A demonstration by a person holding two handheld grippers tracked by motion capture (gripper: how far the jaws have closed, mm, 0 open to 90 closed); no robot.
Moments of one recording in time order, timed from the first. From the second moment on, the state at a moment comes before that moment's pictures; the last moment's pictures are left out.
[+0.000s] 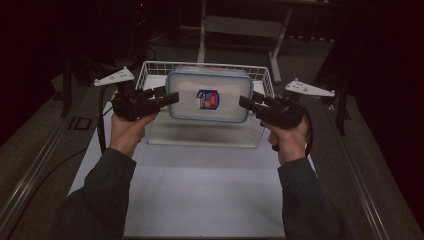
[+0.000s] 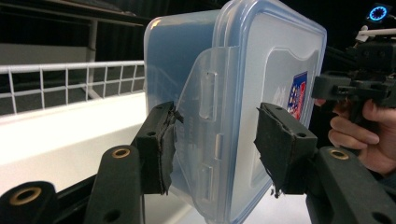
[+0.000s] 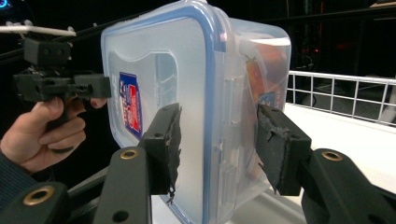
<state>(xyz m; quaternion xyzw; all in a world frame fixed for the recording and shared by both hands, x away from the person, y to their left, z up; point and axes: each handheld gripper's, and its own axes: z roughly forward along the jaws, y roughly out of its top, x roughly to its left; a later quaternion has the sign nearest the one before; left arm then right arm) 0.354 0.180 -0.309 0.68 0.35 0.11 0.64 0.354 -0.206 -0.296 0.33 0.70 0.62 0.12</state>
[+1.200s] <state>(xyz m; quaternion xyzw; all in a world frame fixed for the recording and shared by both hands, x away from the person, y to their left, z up) 0.401 0.188 -0.331 0.66 0.43 0.09 0.61 0.414 -0.188 -0.315 0.39 0.72 0.58 0.08</state>
